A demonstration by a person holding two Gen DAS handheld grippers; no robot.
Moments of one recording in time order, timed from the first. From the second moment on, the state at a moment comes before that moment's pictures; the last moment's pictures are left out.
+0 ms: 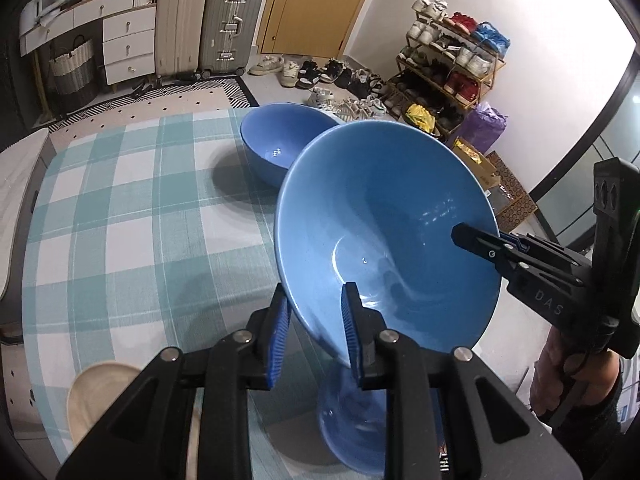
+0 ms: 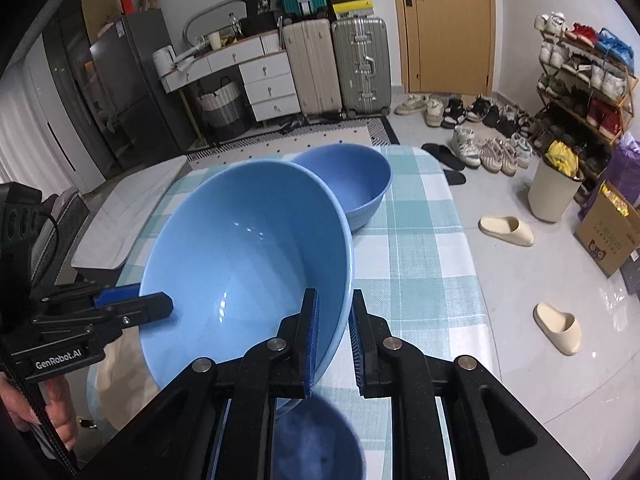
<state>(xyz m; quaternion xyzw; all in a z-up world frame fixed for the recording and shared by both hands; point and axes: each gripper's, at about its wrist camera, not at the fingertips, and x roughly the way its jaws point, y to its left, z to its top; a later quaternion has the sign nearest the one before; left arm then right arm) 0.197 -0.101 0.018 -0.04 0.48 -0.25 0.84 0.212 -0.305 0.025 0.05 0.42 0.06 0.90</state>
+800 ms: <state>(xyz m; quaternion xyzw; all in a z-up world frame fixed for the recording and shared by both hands) 0.101 -0.111 -0.016 0.00 0.51 -0.25 0.82 0.069 -0.297 -0.008 0.09 0.42 0.06 0.90</state>
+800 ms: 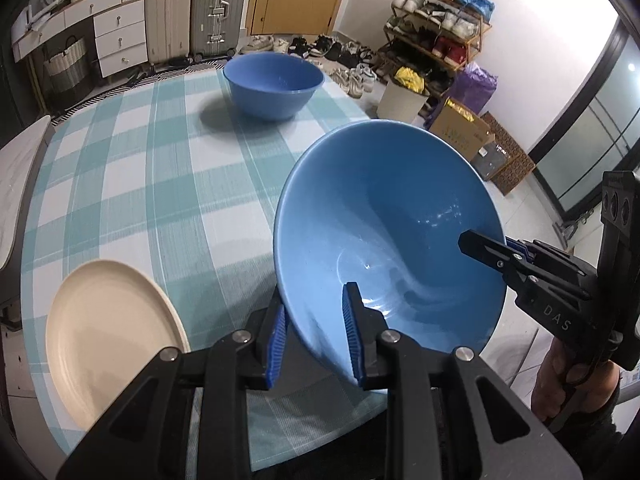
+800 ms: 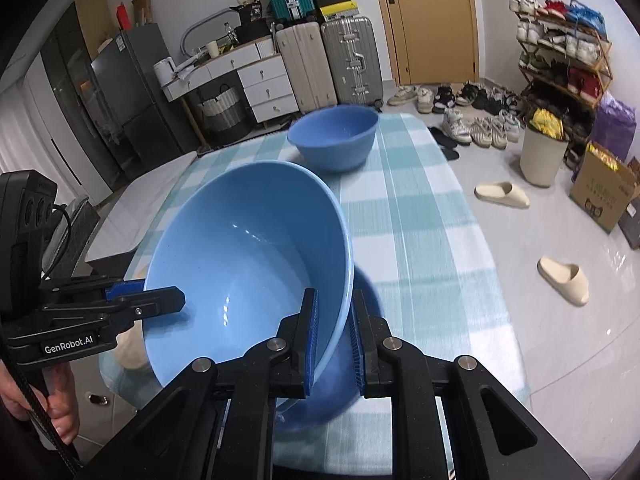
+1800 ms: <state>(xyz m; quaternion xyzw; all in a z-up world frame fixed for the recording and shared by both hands) 0.095 -0.124 -0.061 0.07 0.51 -0.21 0.83 0.065 -0.295 -0.037 0.07 0.44 0.04 0.90</state>
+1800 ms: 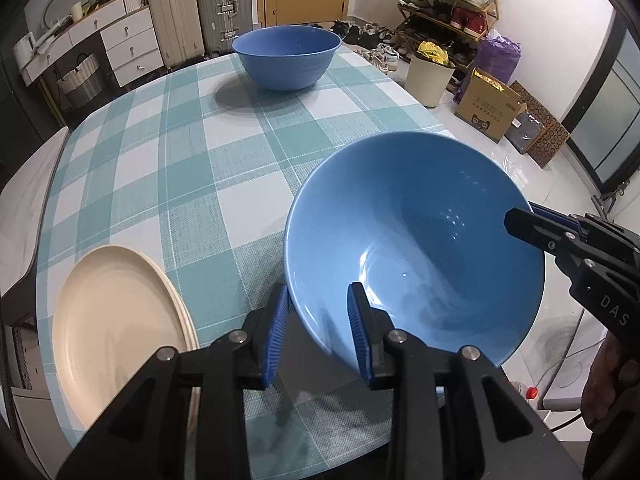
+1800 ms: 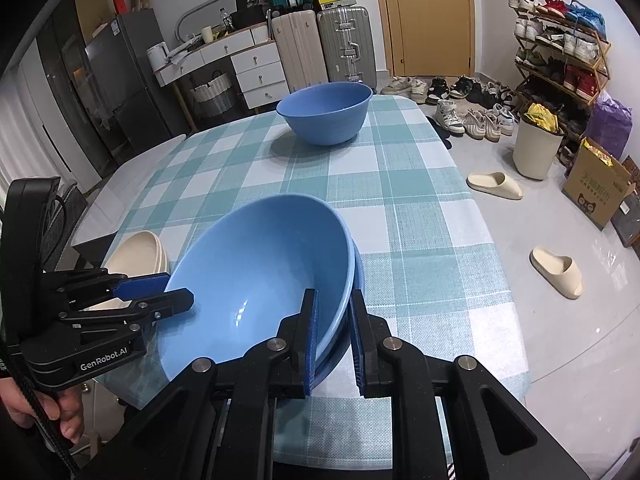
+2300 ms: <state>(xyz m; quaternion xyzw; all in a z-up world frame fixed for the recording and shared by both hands) 0.078 -0.119 -0.040 0.04 0.46 -0.20 0.86 0.056 -0.305 -0.024 0.05 0.40 0.02 0.92</state>
